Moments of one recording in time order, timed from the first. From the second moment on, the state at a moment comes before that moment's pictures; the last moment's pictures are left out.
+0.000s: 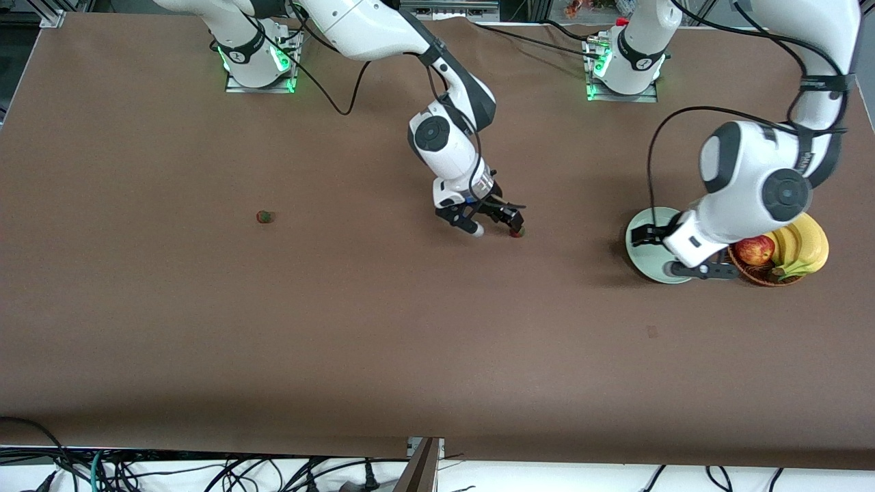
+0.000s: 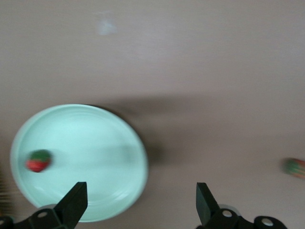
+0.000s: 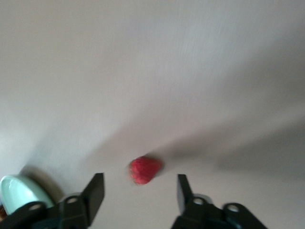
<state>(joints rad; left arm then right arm) -0.05 0.28 -0.07 -1.97 -0.07 2.12 -0.07 1.02 0.90 -0.16 -1.36 0.59 2.64 1.12</state>
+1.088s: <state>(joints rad) -0.09 0.49 -0.28 -2.01 0.03 2.43 -0.57 0.97 0.54 -0.70 -1.78 0.32 1.88 0.29</state>
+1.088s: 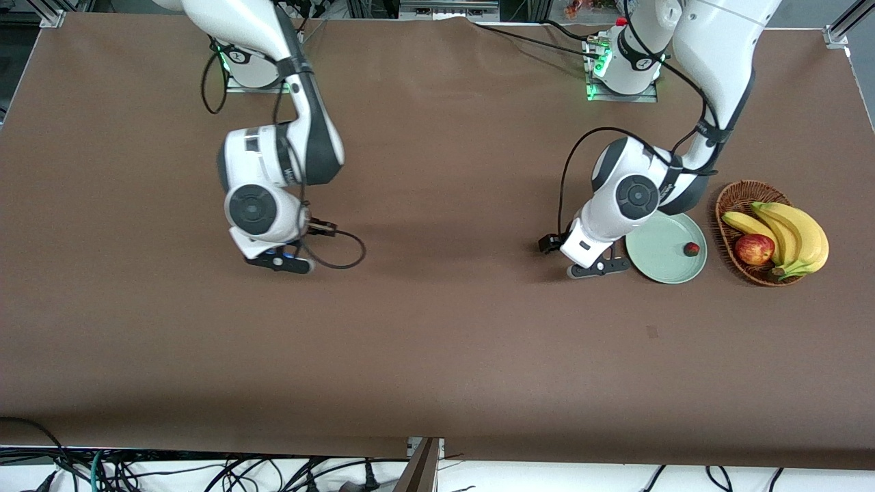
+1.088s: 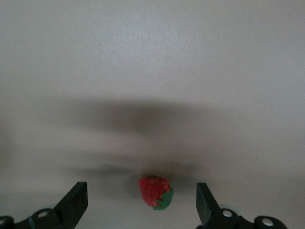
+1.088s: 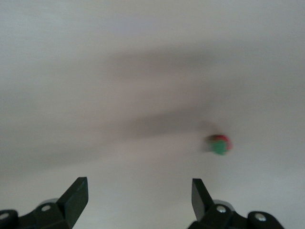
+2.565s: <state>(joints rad) -0.10 0.49 -0.26 -1.92 0.05 2.27 -0.64 0.97 0.46 -0.74 -2.35 0.54 2.49 -0.14</state>
